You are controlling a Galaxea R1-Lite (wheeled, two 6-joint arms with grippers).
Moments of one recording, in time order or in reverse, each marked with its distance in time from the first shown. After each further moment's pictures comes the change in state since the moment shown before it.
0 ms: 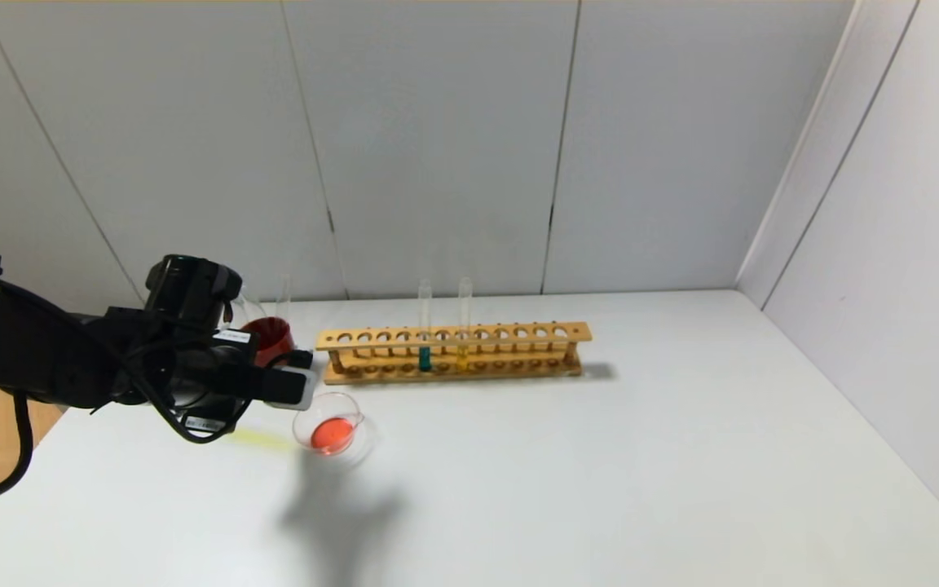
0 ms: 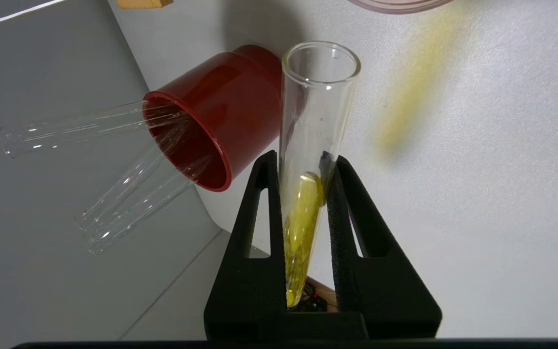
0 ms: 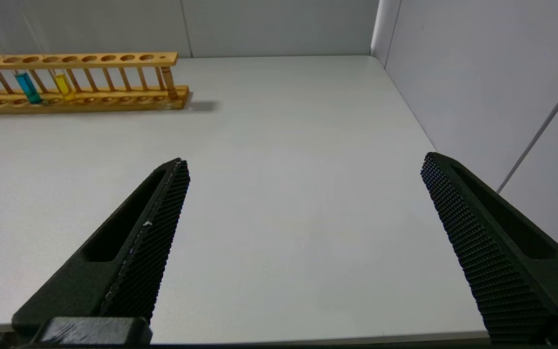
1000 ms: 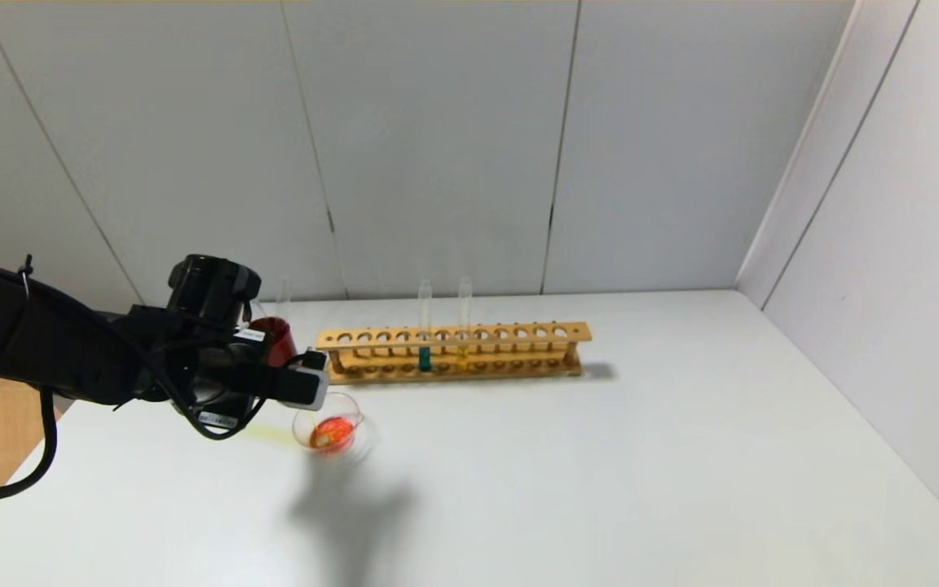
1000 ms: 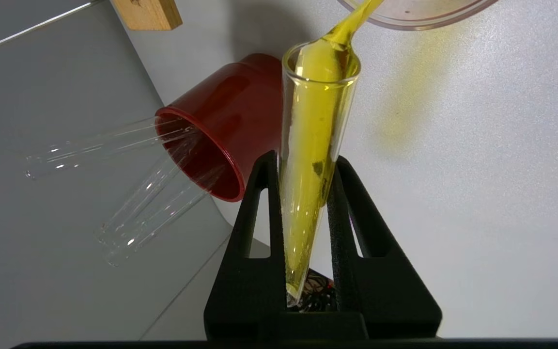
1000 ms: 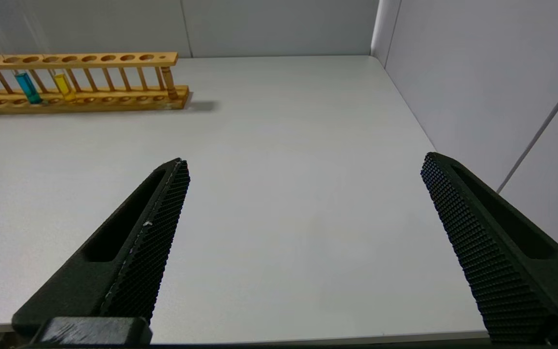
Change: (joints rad) left arm -0.037 0.031 -0.028 -0.004 0.048 0.013; right arm 0.000 0.000 0.000 0.000 0.000 0.000
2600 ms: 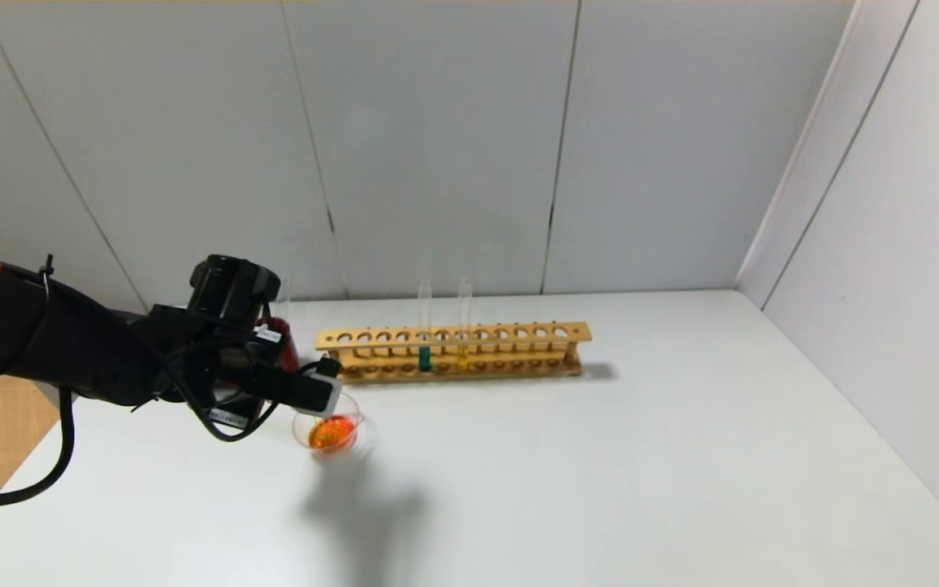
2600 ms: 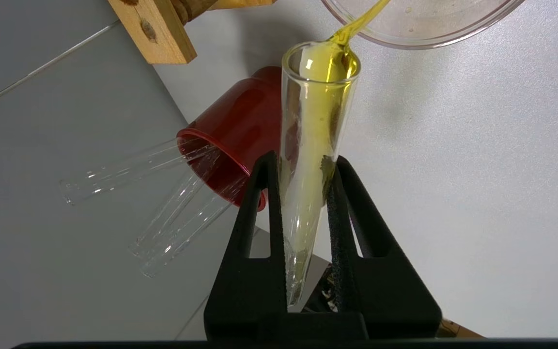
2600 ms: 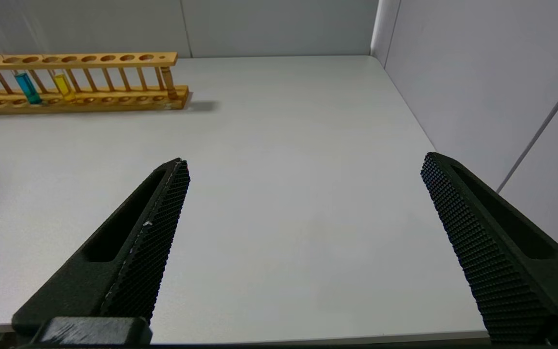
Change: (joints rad) left arm -0.050 0.010 -0.016 0.003 0.057 0.053; right arm 0.000 0.000 0.000 0.000 0.000 0.000
